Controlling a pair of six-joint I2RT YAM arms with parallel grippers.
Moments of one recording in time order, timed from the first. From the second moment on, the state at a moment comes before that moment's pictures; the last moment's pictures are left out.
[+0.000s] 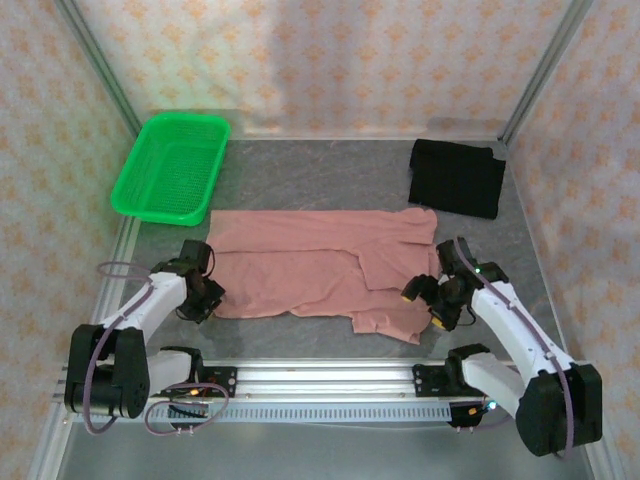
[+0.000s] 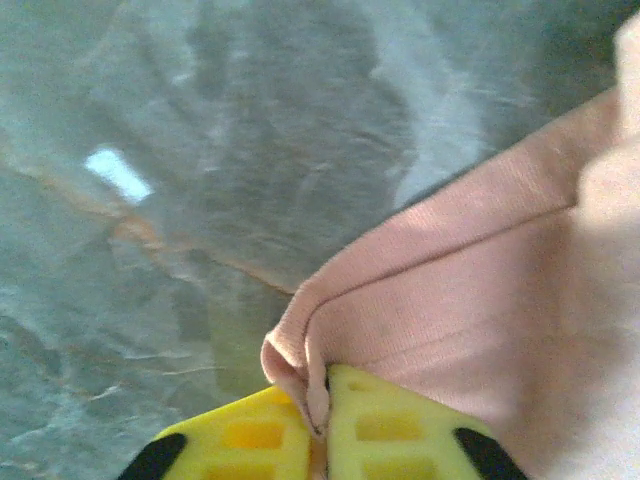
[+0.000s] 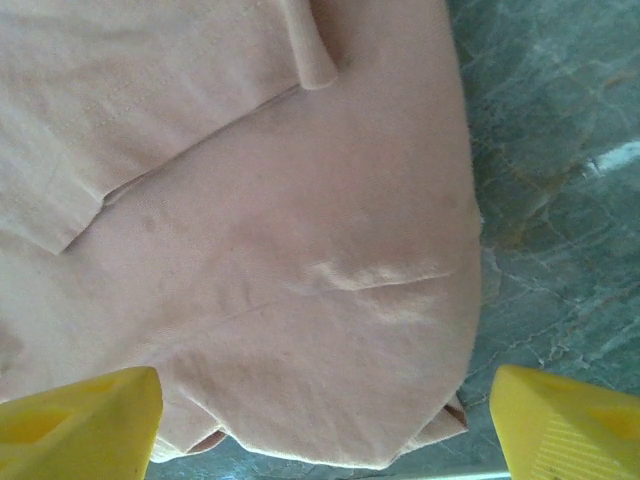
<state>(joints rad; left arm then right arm) -0.02 1.18 0.53 -0.77 0.02 -0.98 0.20 0.97 0.61 -1.01 -0.27 0.83</state>
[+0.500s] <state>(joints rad) -0.02 0.82 0.61 -0.88 0.05 -0.98 0.28 1.03 0.63 -1.10 -0.26 0.86</state>
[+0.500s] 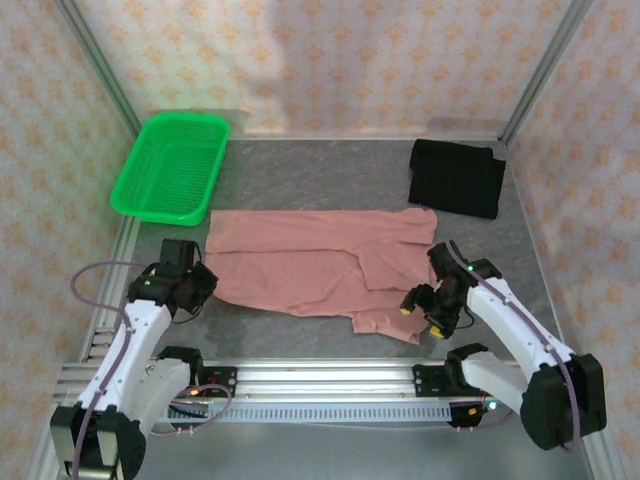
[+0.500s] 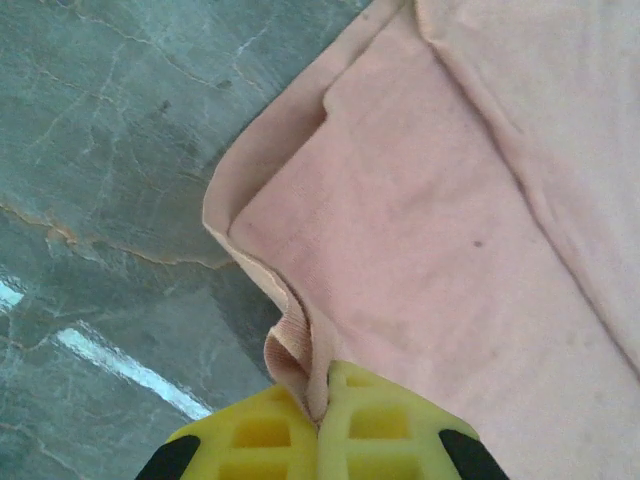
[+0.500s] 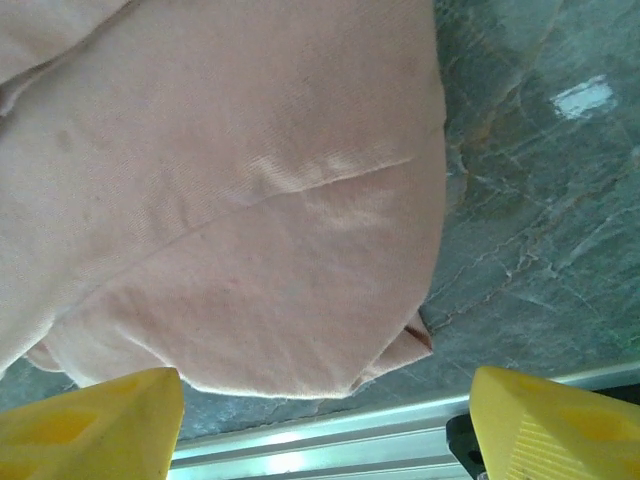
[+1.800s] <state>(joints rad) -0.02 0.70 0.74 -1.09 0.05 -0.98 0.30 1.14 0.80 -0.98 -0.17 0.91</state>
